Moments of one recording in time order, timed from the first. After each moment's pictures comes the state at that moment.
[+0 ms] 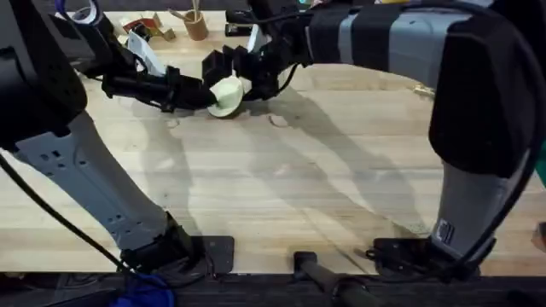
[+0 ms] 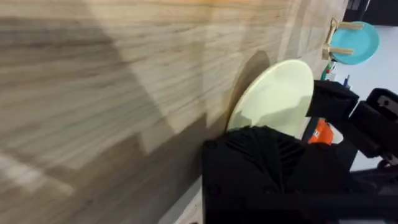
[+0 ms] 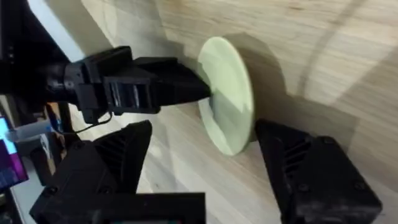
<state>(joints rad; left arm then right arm) 0.40 2.16 1.36 -0.98 0.97 0.31 0.65 2.16 1.65 -0.40 -0.52 0.72</state>
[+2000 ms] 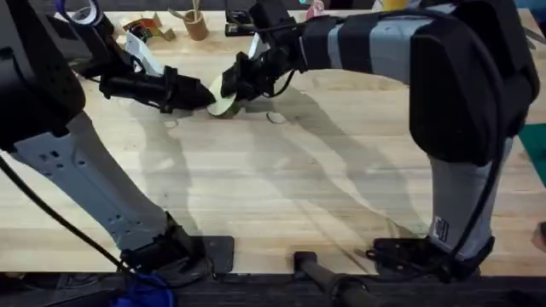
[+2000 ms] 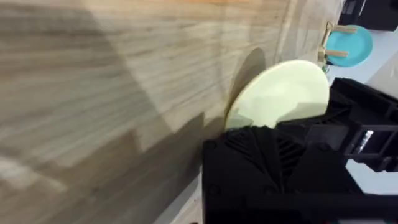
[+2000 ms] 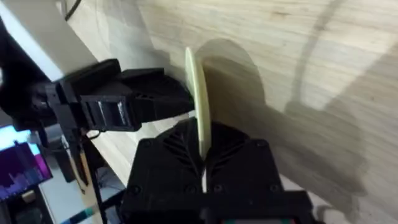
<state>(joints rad) 0.41 2.16 1.36 -1.00 0.98 0.31 0.64 2.25 1.66 -0.34 -0.58 0.79</state>
